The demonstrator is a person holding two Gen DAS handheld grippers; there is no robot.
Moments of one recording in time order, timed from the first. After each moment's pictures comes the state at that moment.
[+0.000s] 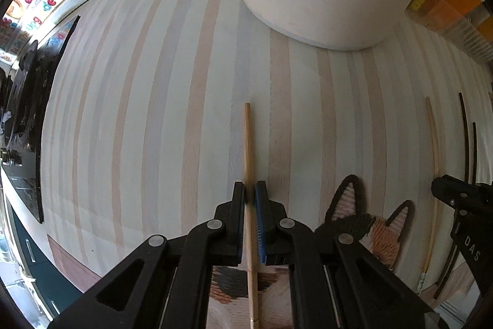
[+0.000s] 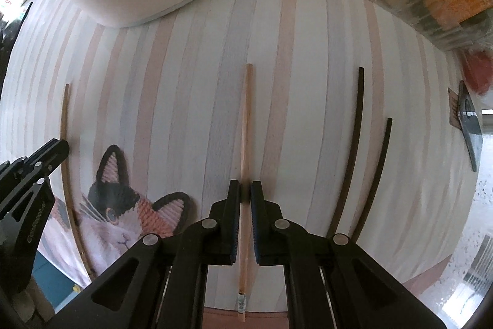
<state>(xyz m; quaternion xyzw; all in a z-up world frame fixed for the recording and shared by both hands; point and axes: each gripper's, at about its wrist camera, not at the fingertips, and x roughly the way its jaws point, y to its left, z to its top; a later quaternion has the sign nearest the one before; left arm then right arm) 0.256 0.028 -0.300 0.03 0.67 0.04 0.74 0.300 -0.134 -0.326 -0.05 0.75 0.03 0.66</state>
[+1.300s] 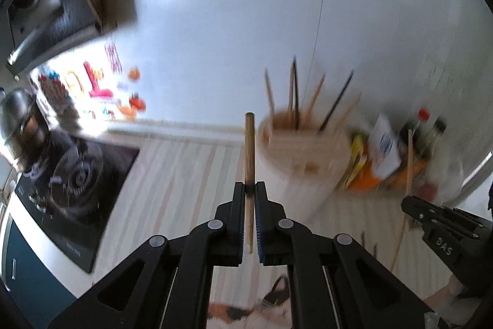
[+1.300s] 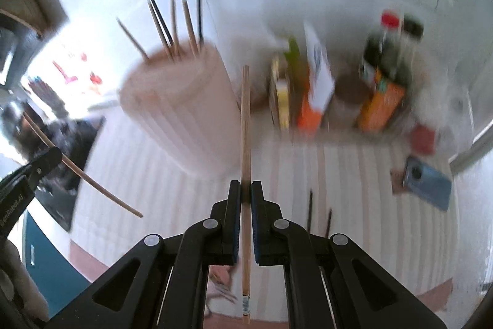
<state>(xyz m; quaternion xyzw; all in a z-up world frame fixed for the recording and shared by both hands) 0.245 0.033 -0.034 -0.03 0.40 0.05 0.91 0.296 -0.167 -0.094 0.06 0.52 0.08 0.85</state>
